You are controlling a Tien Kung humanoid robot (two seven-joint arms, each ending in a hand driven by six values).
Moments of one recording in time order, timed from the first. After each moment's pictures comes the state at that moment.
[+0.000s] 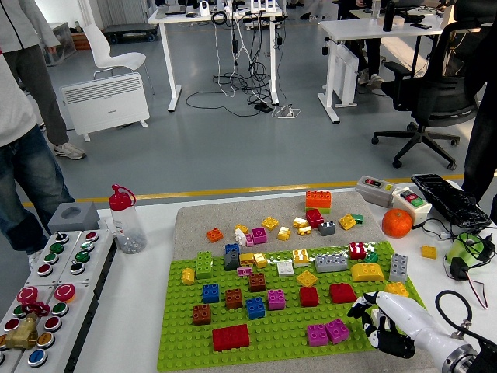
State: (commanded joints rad) left arm -0.09 0.00 -1.21 -0.18 0.97 0.26 0.18; right arm 0.30 -0.63 0.72 1.63 -1.64 -0.28 -0.17
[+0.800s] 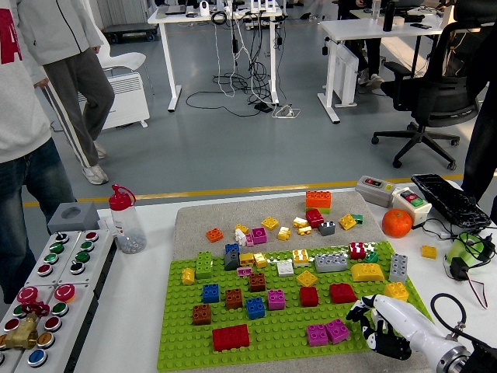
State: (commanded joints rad) left arm -0.09 0.00 -1.21 -0.18 0.97 0.26 0.18; right arm 0.32 -0.60 0.71 1.58 -1.62 -0.28 -0.17
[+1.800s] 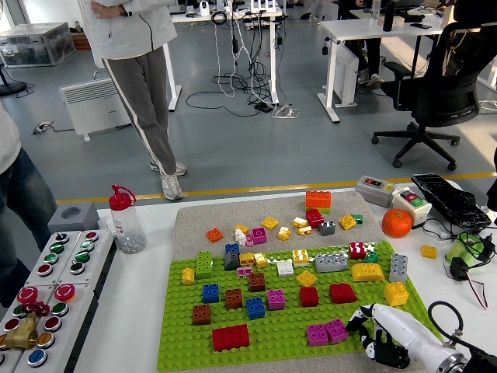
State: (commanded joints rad) left arm -0.08 0.00 -1.21 -0.18 0.98 0.26 0.19; right arm 0.31 -0.60 0.68 1.57 -1.61 -0.27 -0.17
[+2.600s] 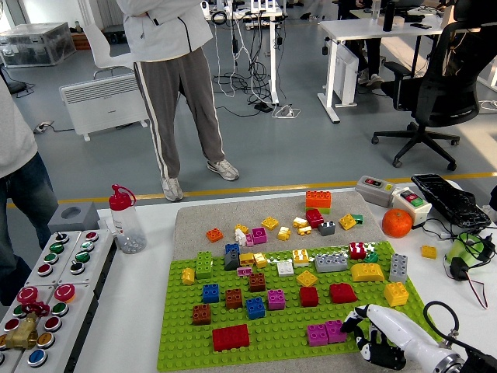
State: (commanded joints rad) left arm -0.08 0.00 -1.21 -0.18 0.97 0.26 0.18; right arm 0.32 -0.60 0.67 1.59 -1.60 -0.27 -0.17
